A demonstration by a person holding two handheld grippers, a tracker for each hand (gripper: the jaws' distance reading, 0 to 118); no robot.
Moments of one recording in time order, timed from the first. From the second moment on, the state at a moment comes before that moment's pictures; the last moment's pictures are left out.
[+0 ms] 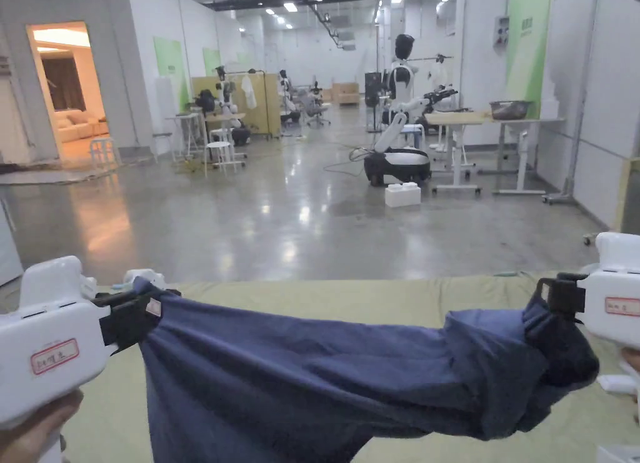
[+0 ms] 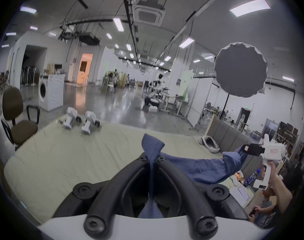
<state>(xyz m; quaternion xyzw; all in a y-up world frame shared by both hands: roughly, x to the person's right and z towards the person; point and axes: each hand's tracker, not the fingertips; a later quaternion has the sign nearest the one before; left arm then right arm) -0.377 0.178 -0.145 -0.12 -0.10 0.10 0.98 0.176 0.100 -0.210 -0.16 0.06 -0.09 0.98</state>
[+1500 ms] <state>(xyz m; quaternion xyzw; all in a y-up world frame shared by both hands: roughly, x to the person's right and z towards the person) -0.438 0.248 -0.288 -0.07 0.04 0.08 0.99 0.265 0.182 -0.293 -0.08 -0.13 -0.07 0.99</state>
